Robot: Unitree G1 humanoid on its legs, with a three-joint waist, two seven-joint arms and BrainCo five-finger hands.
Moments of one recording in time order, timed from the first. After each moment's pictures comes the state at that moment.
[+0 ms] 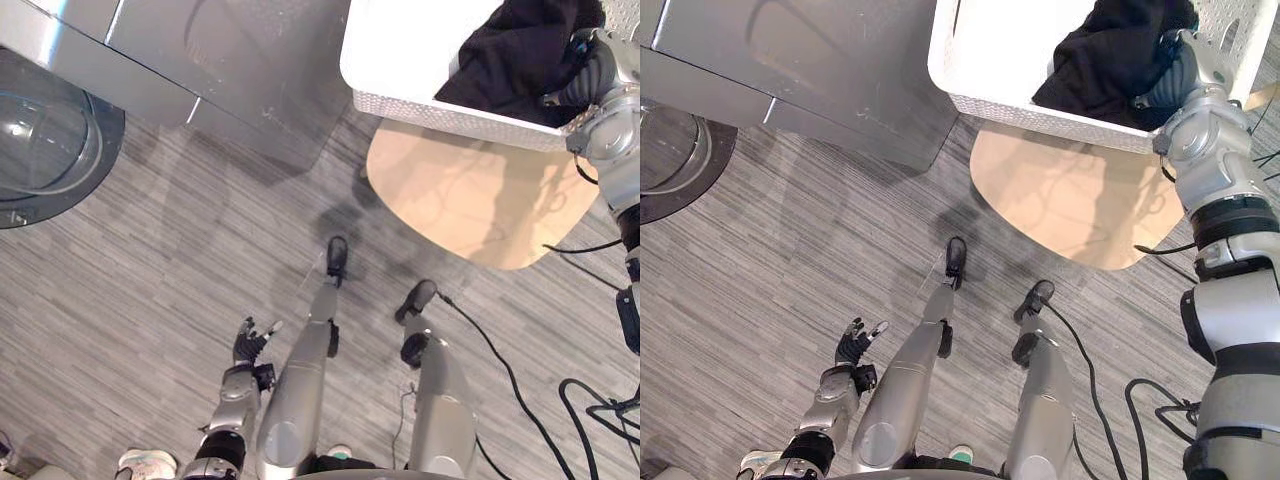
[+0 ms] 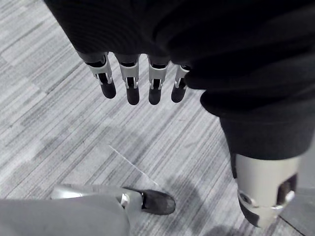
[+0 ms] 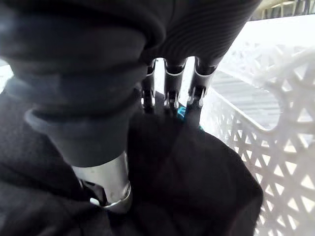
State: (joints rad) left arm -0.10 0.02 0.07 0.75 -0.14 -0.10 0.17; right arm -1.12 -0.83 0.46 0.85 -0.26 0.01 -0.22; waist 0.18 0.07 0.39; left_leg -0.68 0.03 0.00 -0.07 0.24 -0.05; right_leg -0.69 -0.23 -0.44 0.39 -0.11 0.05
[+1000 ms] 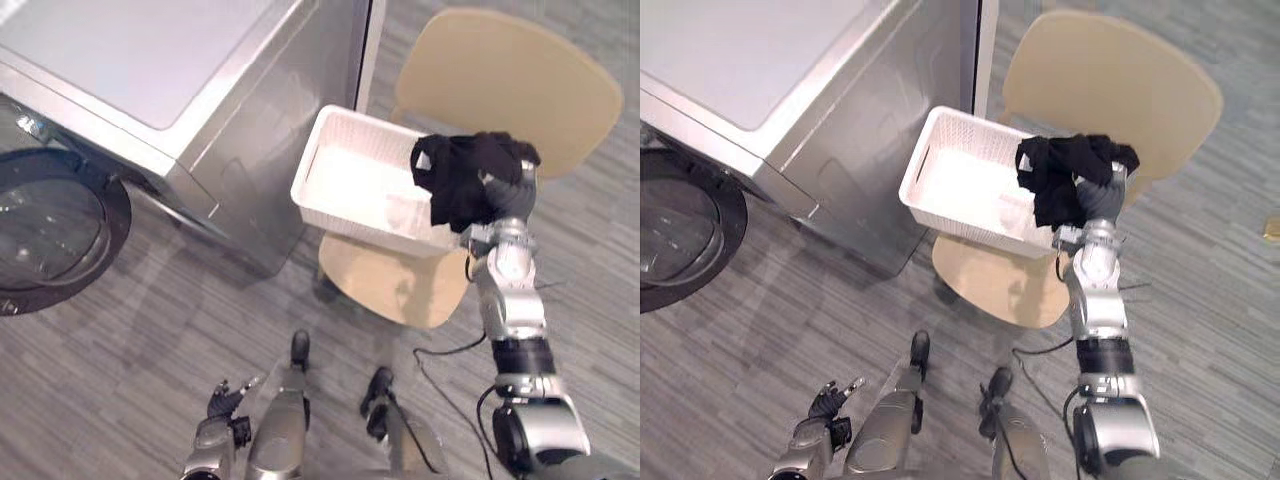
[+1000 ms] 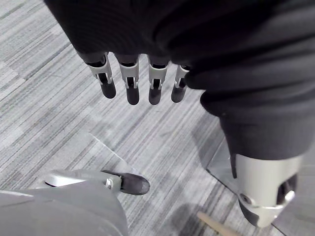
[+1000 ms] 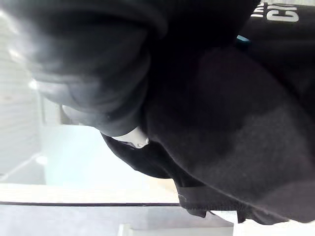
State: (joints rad) left arm 0.09 0.10 0.17 0.92 -0.04 0.02 0.17; right arm -0.29 -0.13 -0.14 -0.08 0.20 -0.12 -0.27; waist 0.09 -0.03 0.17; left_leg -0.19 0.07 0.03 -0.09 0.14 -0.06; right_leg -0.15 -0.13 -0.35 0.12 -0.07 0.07
